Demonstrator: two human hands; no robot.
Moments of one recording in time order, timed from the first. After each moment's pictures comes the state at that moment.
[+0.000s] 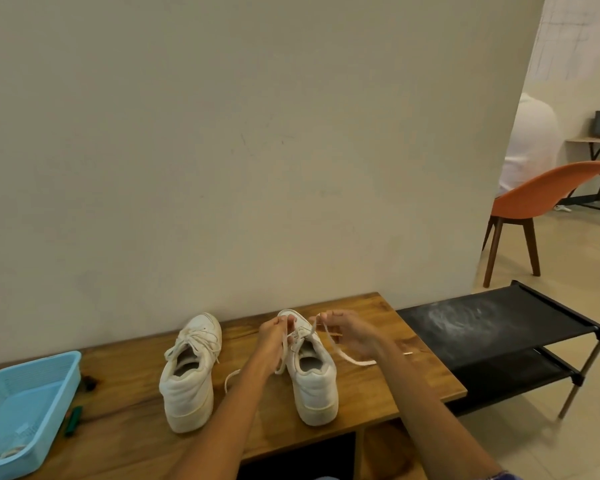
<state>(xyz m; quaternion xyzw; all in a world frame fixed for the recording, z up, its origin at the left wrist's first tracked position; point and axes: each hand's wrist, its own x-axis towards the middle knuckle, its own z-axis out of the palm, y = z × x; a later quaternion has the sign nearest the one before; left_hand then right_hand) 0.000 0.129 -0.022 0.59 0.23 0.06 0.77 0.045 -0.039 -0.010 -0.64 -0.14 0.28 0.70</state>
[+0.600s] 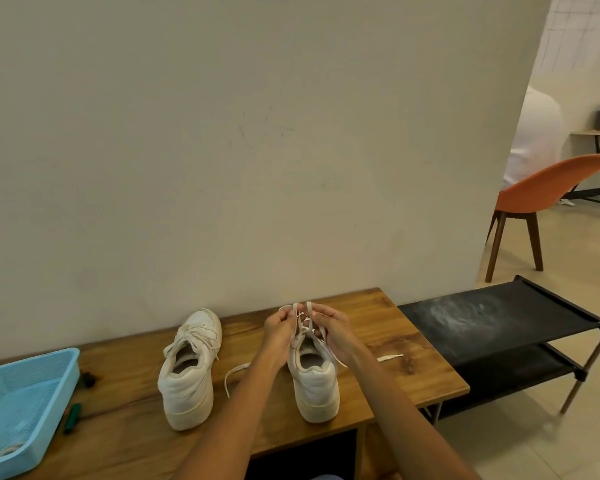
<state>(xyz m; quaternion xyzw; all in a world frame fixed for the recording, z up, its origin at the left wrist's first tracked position) 0.008 0.116 -0.025 0.57 0.19 0.10 0.79 0.034 0.002 -0.030 -0.52 -0.06 0.18 0.83</state>
